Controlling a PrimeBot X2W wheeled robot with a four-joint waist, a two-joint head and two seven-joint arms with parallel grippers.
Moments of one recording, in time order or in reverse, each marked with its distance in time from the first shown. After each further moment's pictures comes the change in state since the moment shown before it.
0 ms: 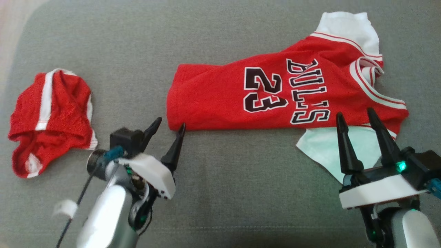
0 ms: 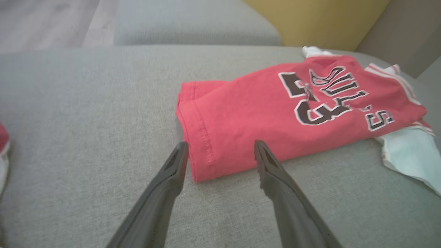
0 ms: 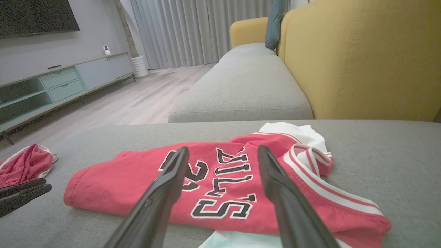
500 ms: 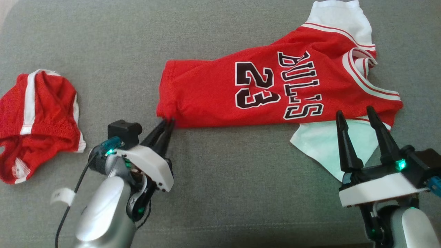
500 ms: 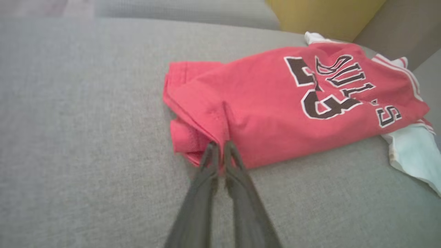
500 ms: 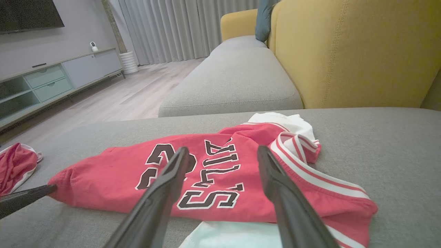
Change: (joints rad) left arm -0.095 0.022 -0.045 0.147 -0.120 -0.008 0.006; right arm -0.013 0.002 0.002 0.017 0.010 0.000 -0.005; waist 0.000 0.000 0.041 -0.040
